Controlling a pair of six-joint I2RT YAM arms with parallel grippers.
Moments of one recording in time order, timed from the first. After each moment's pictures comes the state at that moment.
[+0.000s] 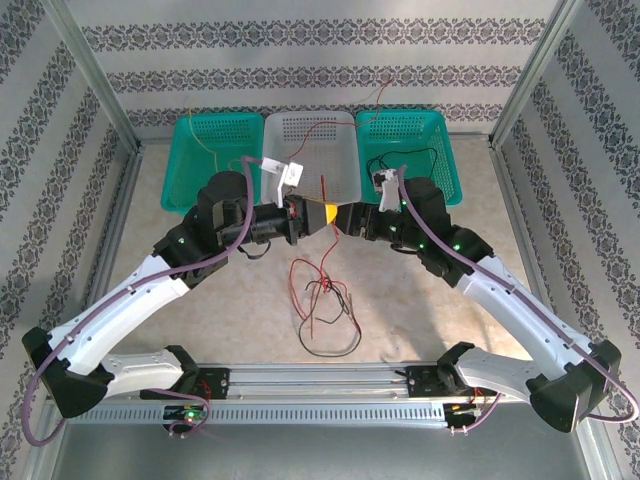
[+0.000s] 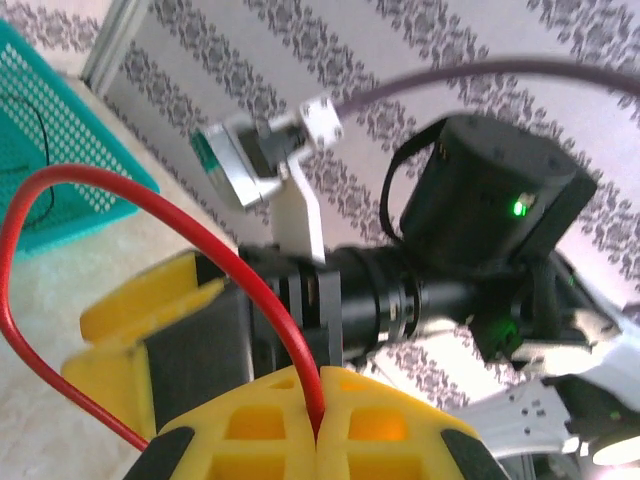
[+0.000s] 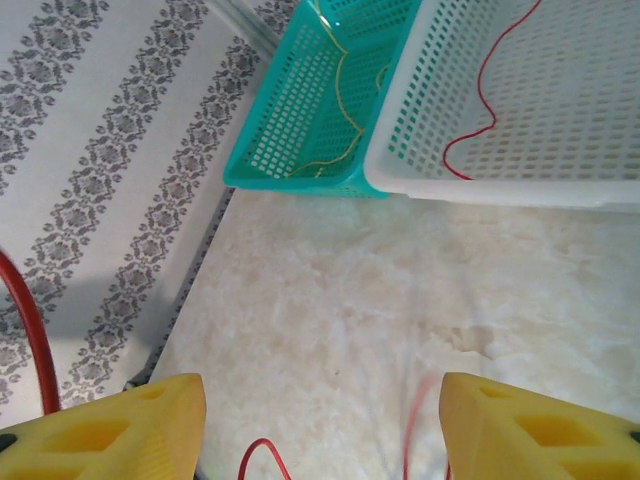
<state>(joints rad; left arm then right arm) -0.73 1.17 1.25 -0.21 0.44 -0.64 0.59 1.10 1.07 -0.41 -0.29 0.66</state>
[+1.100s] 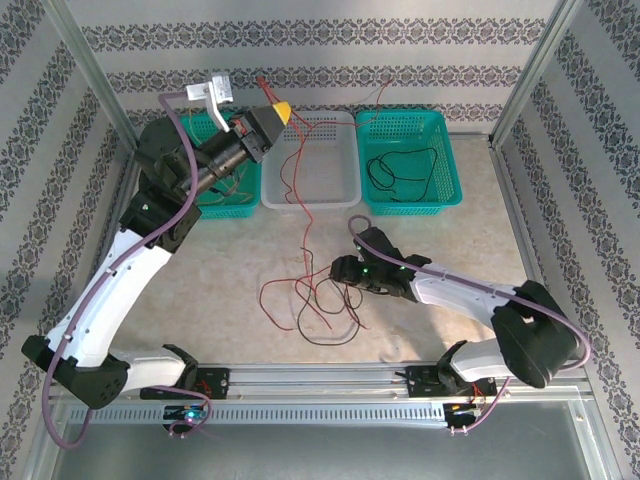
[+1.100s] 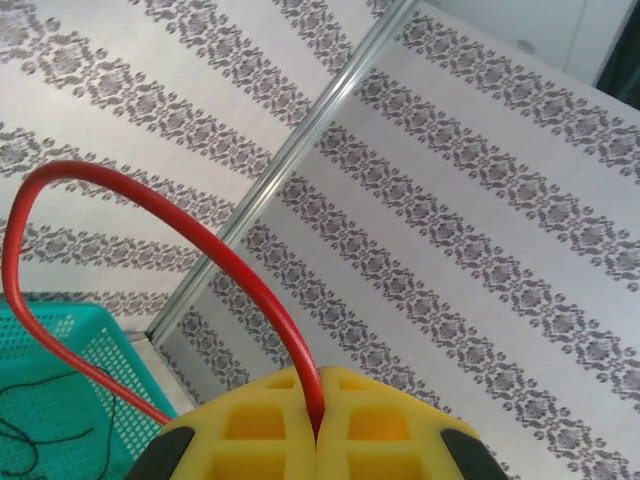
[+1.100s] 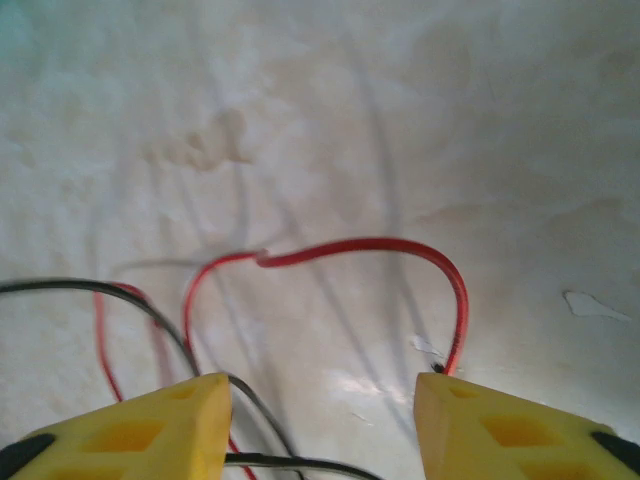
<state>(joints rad) -0.48 1.27 1.59 -0.08 0.34 -0.74 0.70 1.39 0.68 -0.22 -0.16 0.89</state>
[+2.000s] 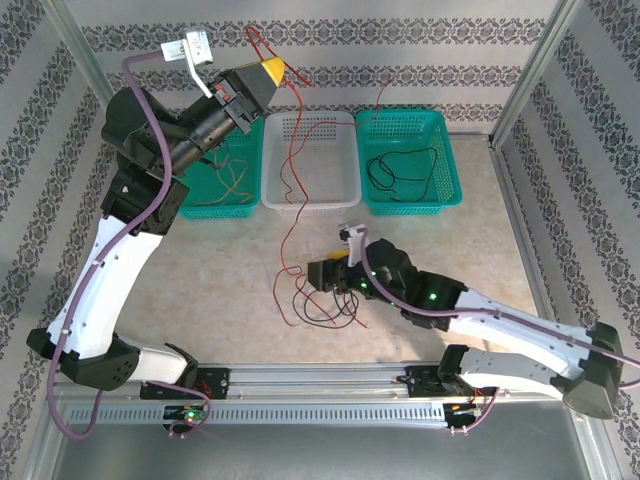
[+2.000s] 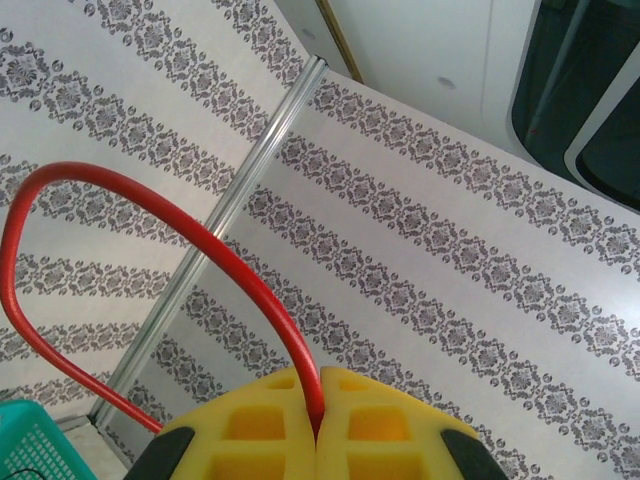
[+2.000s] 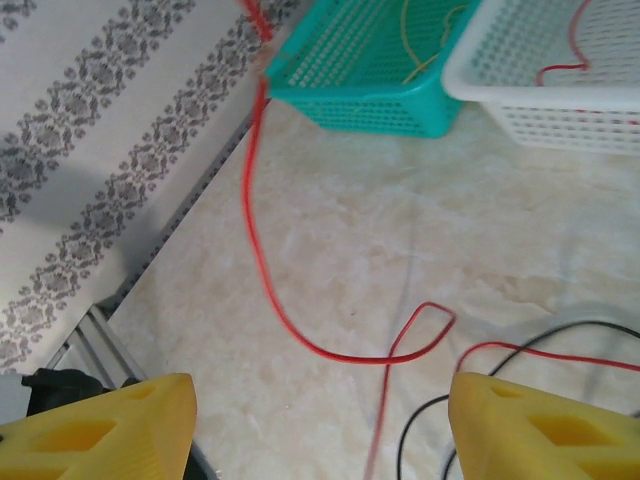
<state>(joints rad) -0.48 1.37 1.88 -0.13 0.39 -0.74 1.03 1.05 0.83 -0.20 0.07 0.64</state>
